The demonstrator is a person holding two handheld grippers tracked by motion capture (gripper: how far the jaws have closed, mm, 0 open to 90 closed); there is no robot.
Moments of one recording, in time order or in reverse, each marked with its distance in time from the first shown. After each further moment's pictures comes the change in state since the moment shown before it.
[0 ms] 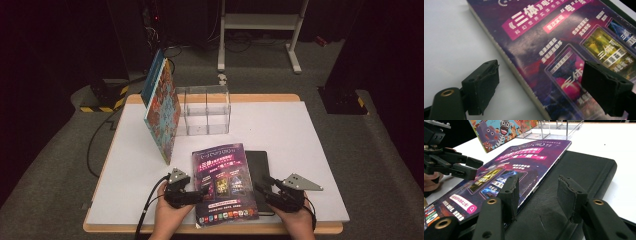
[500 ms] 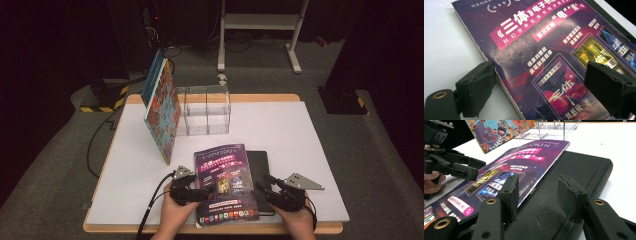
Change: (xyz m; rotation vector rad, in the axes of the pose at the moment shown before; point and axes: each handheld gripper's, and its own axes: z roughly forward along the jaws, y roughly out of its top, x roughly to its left) left arm -0.007 0.009 0.010 0.010 -0.047 -0.019; right arm -0.003 0.000 -0.001 -0.002 -0.013 0.016
